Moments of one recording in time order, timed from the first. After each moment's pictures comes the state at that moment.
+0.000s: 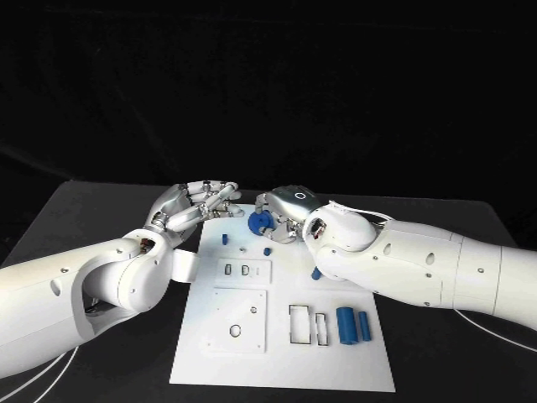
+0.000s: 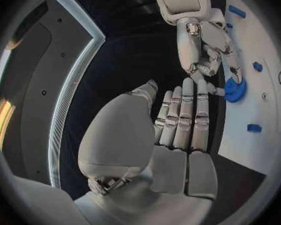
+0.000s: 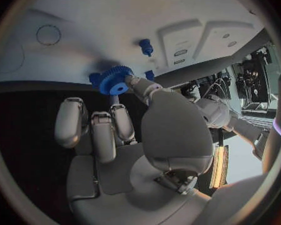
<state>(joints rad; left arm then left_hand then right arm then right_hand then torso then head) 1.21 -0.90 -0.03 1.65 -0.02 -0.34 0.51 1.49 -0.11 0.31 0.27 0.05 0.85 0.22 0.27 0.23 1.08 0.16 0.10 0.07 1.05 0.11 0.44 0.37 0.17 0.95 0.22 0.34 0.12 1.30 -0.47 -0.13 1.31 -1.67 -0.43 -0.23 1.22 -0.17 0.55 0.03 0.22 0.74 0.16 0.47 0.44 1.36 0.08 1.37 1.28 1.47 0.01 1.52 1.31 0.10 1.35 0.11 1.32 1.21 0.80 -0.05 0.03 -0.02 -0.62</state>
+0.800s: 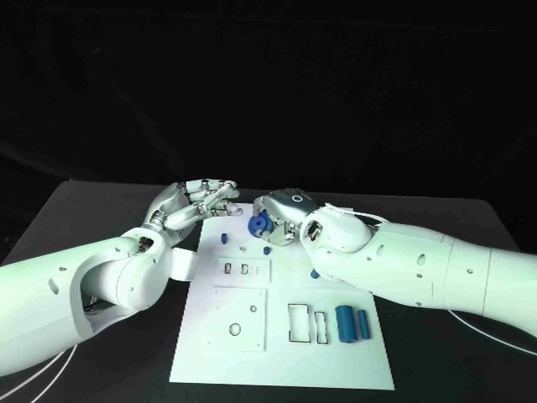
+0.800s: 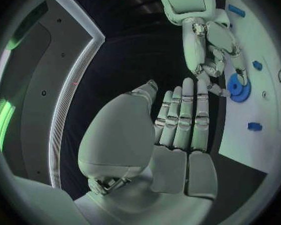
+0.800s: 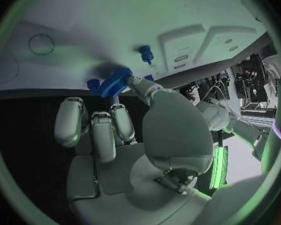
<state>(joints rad) 1.21 -0.91 -0.03 1.65 -0.02 -0.34 0.51 1.49 -0.11 0.31 0.27 0.05 0.85 0.22 0.27 0.23 1.08 0.16 0.10 0.07 1.05 0.11 0.44 0.37 0.17 0.95 0.22 0.34 0.12 1.29 -0.44 -0.13 1.26 -1.67 -0.43 -0.20 1.21 -0.18 0.56 0.03 0.21 0.75 0.16 0.47 0.44 1.36 0.08 1.37 1.27 1.47 0.01 1.52 1.31 0.10 1.35 0.11 1.31 1.20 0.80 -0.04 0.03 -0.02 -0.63</state>
